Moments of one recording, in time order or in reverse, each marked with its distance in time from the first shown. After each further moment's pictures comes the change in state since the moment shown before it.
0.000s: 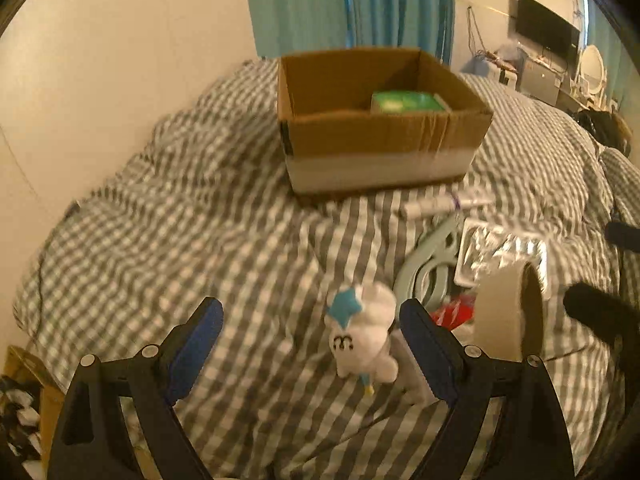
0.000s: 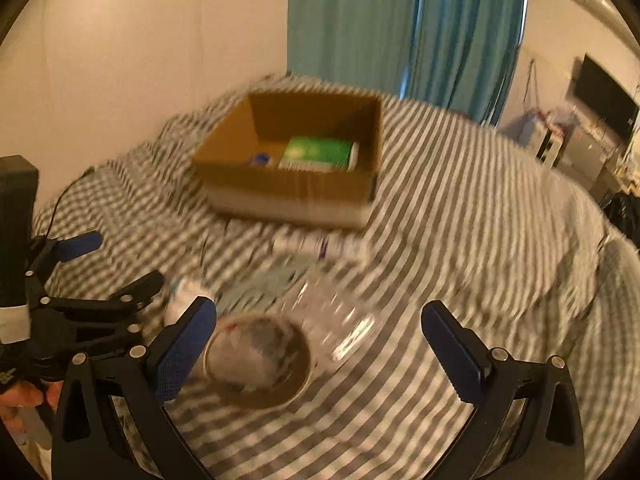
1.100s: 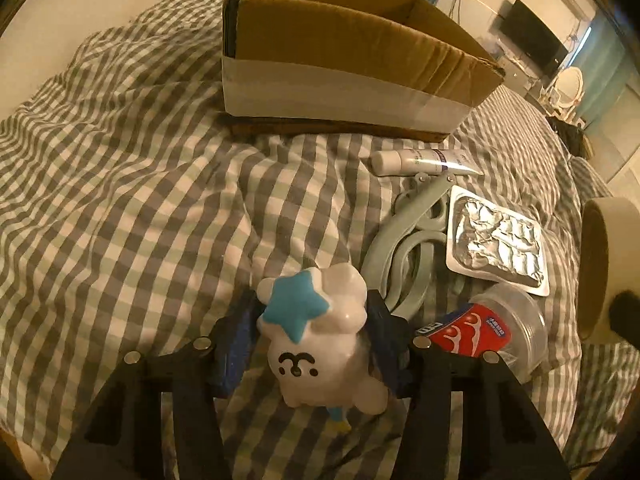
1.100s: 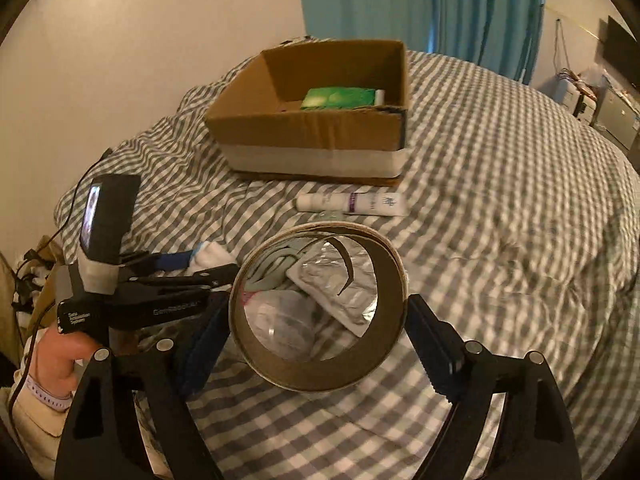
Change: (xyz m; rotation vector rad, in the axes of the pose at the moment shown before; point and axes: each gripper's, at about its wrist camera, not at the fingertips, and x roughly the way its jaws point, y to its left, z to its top) left arm 0.072 -0.002 -0.005 -0.080 0.173 -0.289; right arm 0.018 -0.017 -0.017 0.038 0.067 0.103
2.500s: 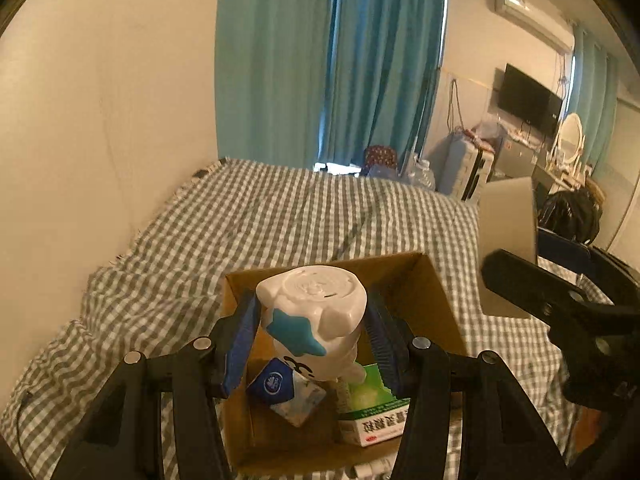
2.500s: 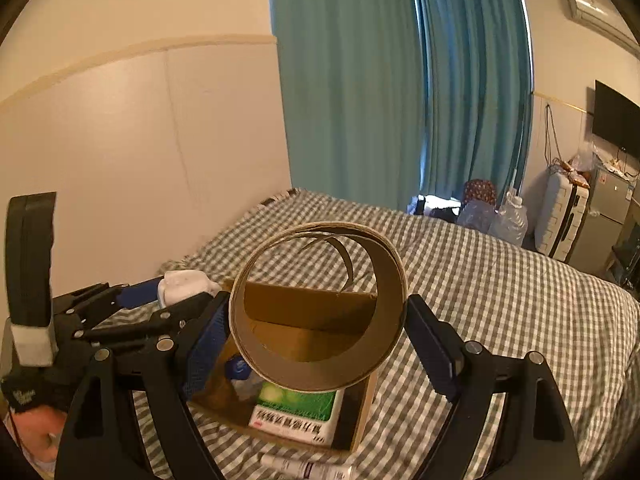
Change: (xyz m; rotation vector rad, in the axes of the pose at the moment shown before) left arm -0.063 -0.031 0.229 0.069 -0.382 0.107; right arm 0.002 -0.034 0.237 -0.021 -0.357 -0.018
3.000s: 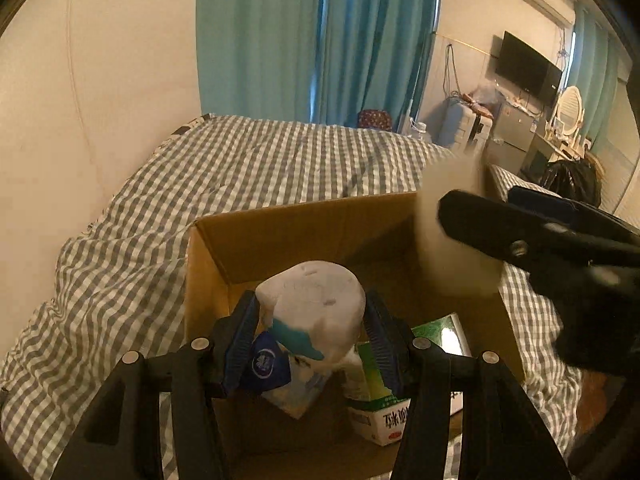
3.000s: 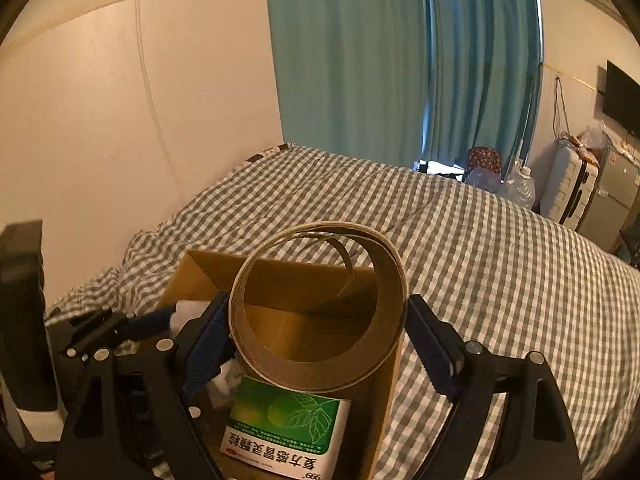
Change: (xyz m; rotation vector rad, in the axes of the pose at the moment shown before) left arm 0.039 -0.003 -0.029 0.028 0.112 -0.020; right arm 0.082 -0.005 -0.014 0.025 0.118 0.020
